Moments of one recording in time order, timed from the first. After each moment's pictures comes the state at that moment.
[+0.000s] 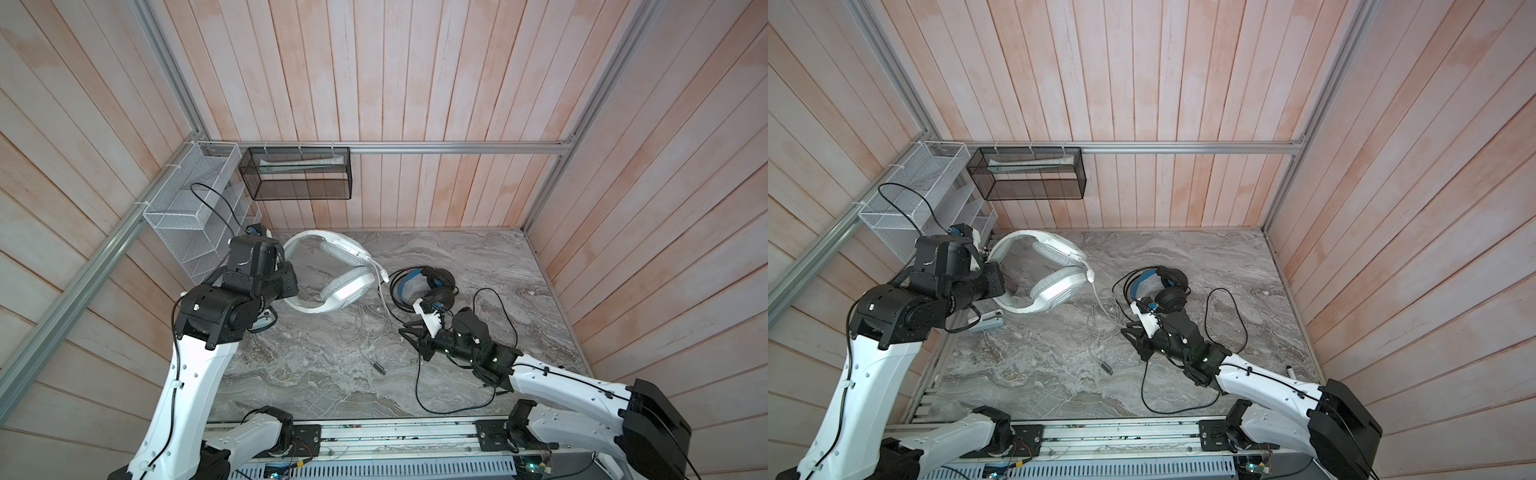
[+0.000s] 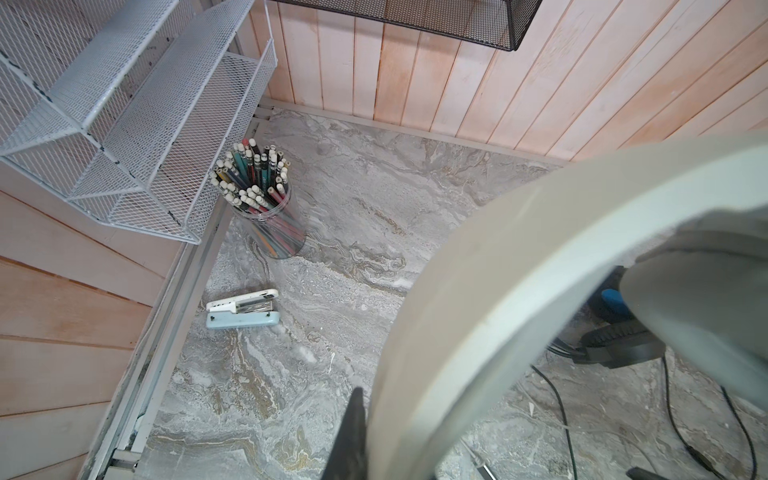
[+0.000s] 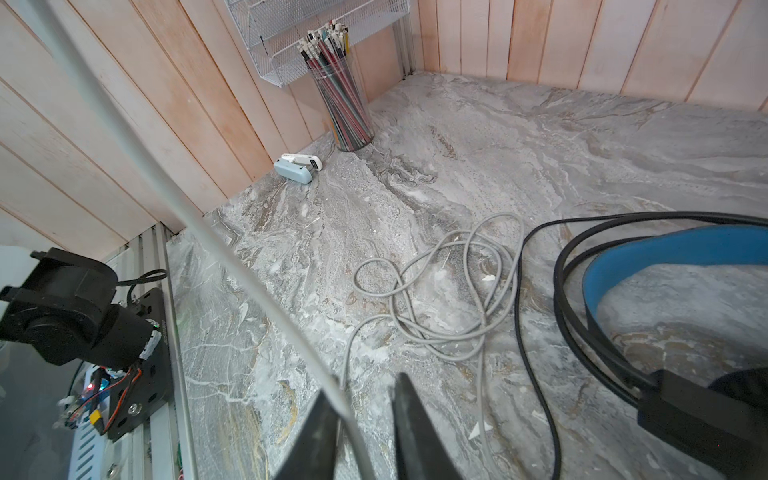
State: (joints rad) left arm -0.32 1.12 1.65 -1.26 -0.28 -0.38; right arm 0.88 1.10 0.50 0.25 -0.20 0.25
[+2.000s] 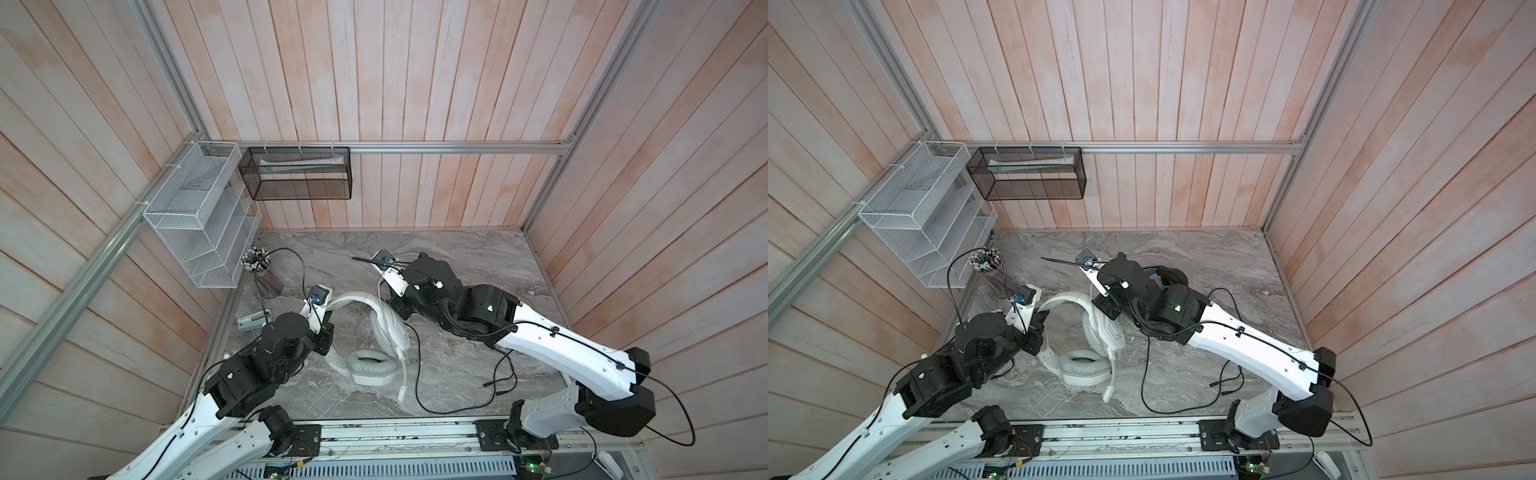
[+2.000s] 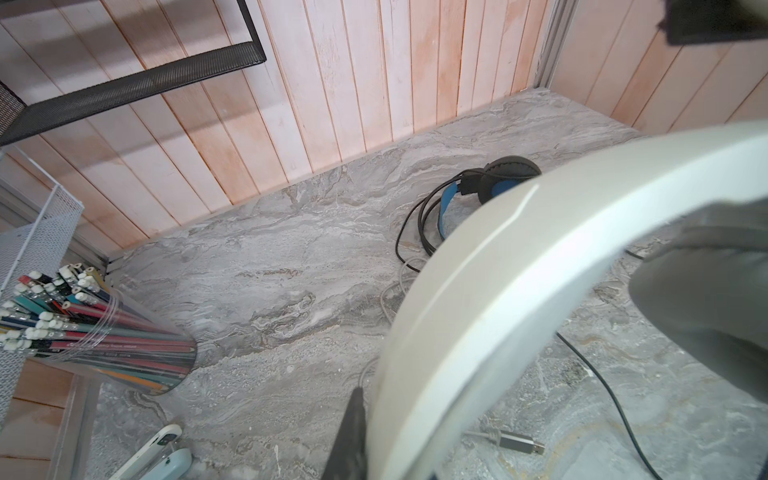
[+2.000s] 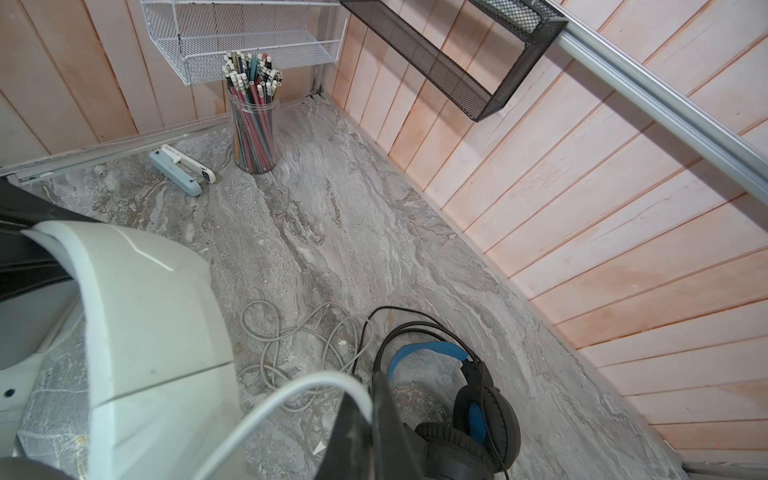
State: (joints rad) left arm -0.80 0.67 0.88 -0.66 -0.34 -0.06; right arm 1.14 1.44 1.61 -0.70 0.41 -0.11
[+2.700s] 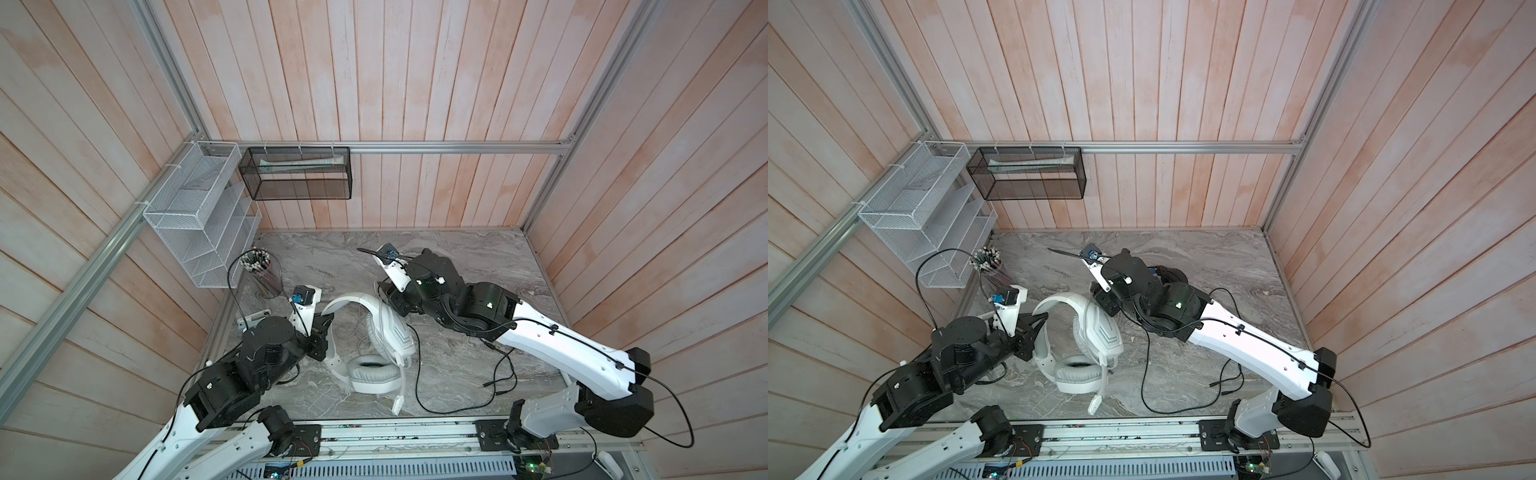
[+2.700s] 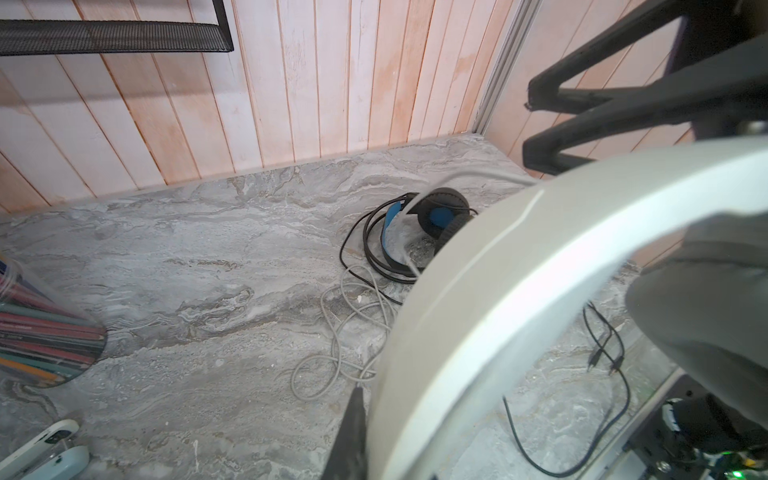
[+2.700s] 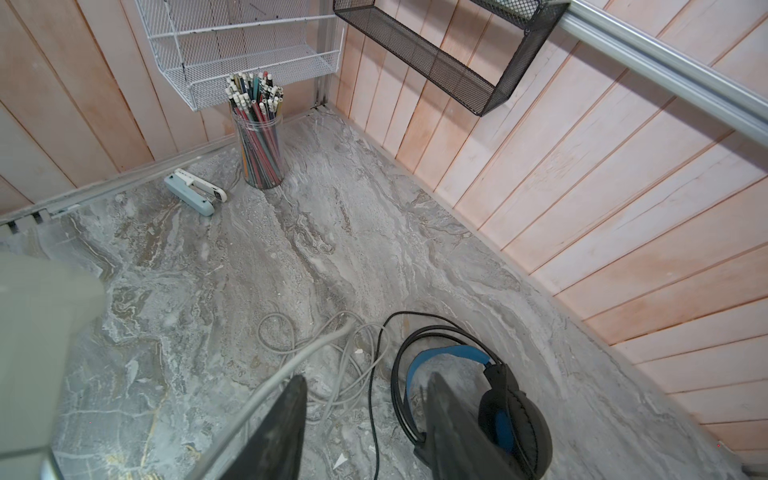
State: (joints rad) left arm -0.80 0.60 0.96 -0.74 -0.21 -0.25; right arm 1.11 1.43 1.59 -0.67 0.36 -0.03
